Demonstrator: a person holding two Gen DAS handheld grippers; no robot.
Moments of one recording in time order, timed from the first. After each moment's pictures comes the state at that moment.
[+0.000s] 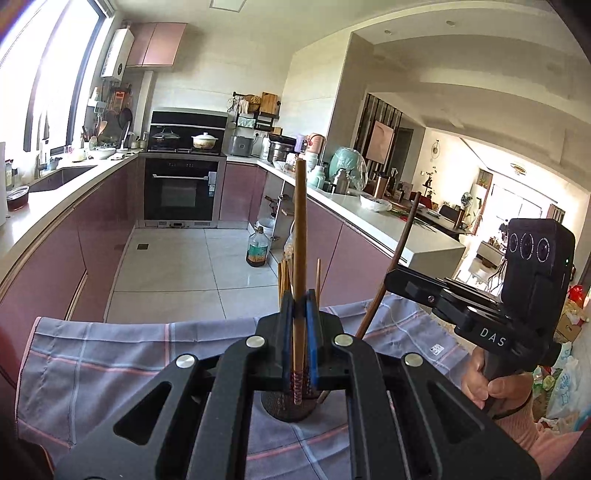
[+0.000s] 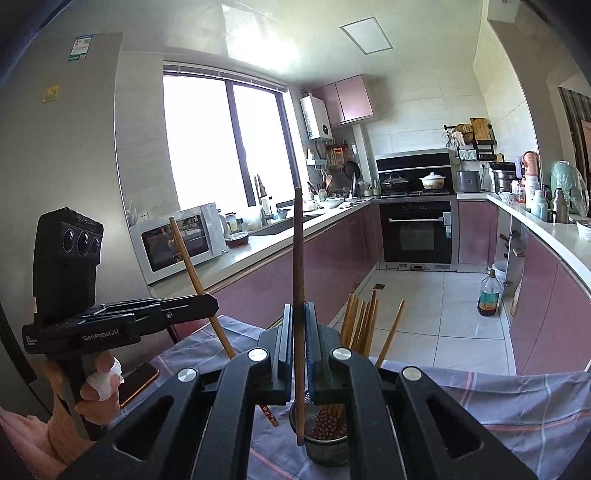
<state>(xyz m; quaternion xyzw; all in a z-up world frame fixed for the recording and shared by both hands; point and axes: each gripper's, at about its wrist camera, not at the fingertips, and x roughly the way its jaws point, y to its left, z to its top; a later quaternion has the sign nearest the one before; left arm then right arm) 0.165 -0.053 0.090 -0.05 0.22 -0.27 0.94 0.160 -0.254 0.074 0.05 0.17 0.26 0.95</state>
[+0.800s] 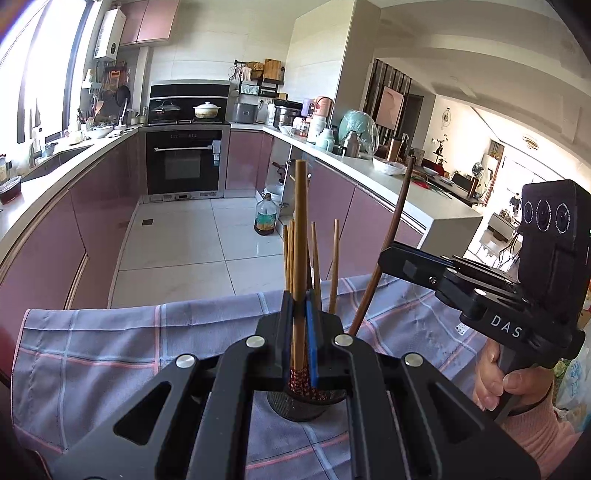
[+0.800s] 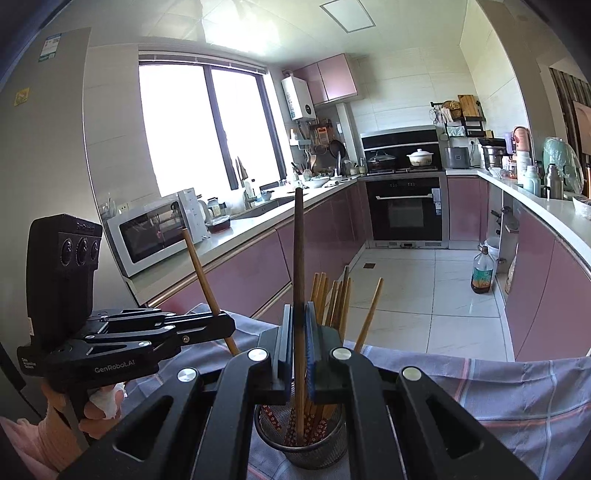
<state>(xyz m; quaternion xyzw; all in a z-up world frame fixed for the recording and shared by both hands) 0.223 -0.097 0.050 -0.02 0.29 -0.26 0.92 0.202 -0.256 0.041 0.06 0.22 0.24 0.94</state>
